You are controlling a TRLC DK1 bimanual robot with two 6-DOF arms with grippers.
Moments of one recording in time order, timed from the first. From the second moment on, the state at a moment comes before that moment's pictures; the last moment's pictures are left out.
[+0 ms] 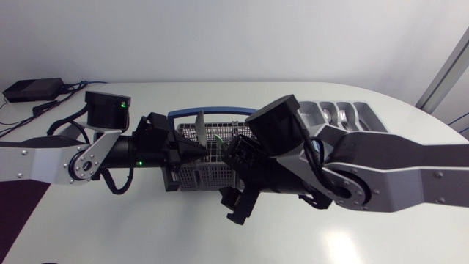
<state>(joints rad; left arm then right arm) -0.32 1.52 0.69 0.21 0.77 0.51 0.86 1.48 0.84 -0.15 0.01 -0.32</state>
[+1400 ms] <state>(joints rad) -0.56 1.21 0.59 0.19 0.18 0.19 0.86 1.51 0.84 -0.14 0.01 -0.34</state>
